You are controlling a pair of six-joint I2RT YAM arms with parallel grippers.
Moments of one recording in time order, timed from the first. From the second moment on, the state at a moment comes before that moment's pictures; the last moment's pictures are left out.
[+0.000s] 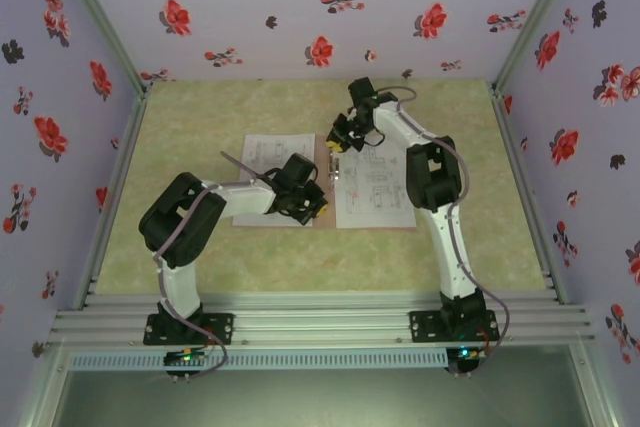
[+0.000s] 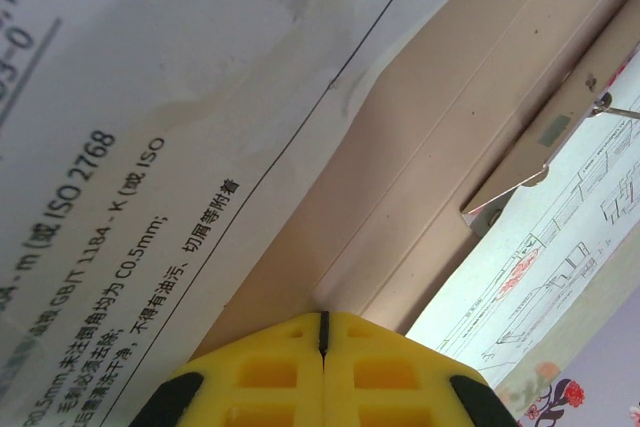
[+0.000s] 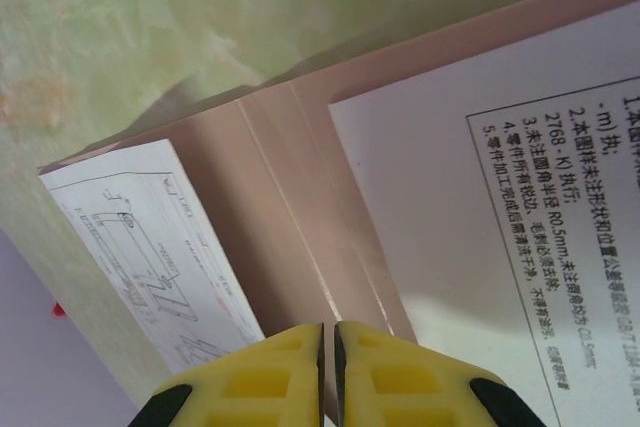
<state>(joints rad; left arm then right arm) -0.73 1.89 1.03 -0.12 0.25 -1.46 0.38 2.50 2.16 -0.86 -0.56 0.86</state>
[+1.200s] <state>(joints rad) -0.73 1.89 1.04 -0.12 0.25 -1.46 0.44 2.20 1.76 -0.81 -0.67 0.79</state>
